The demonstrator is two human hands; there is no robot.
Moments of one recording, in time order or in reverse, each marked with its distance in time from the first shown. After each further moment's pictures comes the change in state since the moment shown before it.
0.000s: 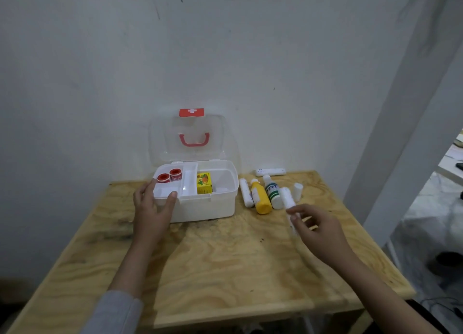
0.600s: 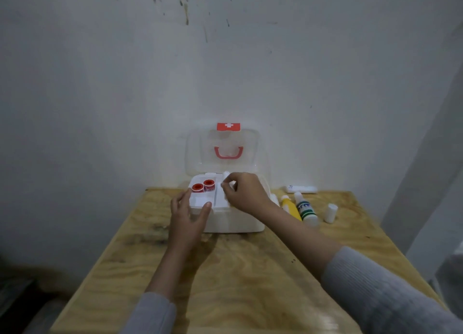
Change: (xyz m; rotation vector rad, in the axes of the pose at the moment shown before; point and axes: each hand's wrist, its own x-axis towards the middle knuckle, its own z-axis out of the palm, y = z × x) left_hand -0.001 0.005 -0.001 0.002 0.002 -0.045; right_hand 0.096 -0.129 0.150 -0.140 -0.252 -0.274
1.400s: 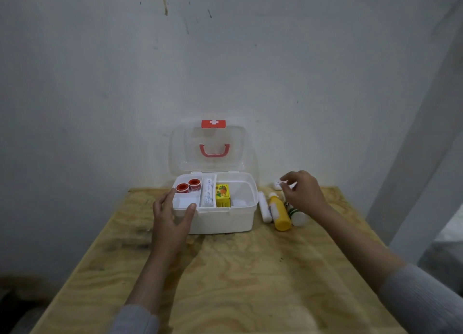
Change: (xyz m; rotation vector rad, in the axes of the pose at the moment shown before) left_hand 0.003 -0.010 -0.001 -0.038 0.008 0.059; right_hand -0.015 0.130 -0.079 -0.190 0.191 0.157
